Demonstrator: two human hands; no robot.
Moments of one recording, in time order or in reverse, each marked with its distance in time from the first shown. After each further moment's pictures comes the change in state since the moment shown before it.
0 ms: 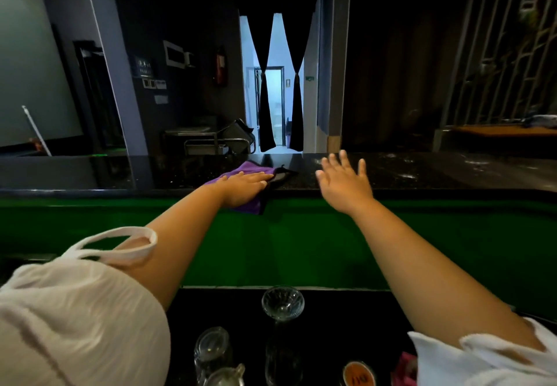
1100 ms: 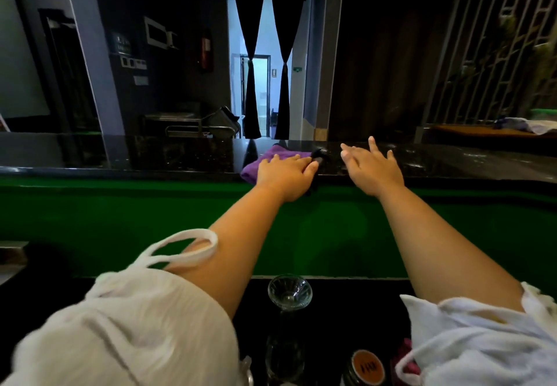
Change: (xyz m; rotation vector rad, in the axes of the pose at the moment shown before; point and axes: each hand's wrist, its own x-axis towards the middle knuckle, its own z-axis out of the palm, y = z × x) left_hand 0.003 0.065 0.027 0.095 0.267 0.101; right_hand 0.008 0.026 0.004 0.048 0.108 0.106
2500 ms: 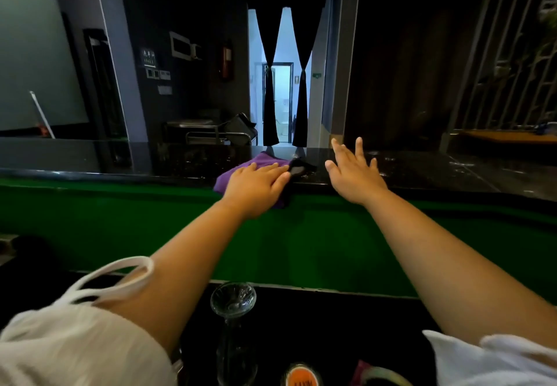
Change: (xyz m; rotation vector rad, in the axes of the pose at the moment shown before) left_hand 0.002 0.048 0.015 0.001 0.099 -0.075; right_hand 0.006 0.061 -0.021 0.078 -0.114 -0.132
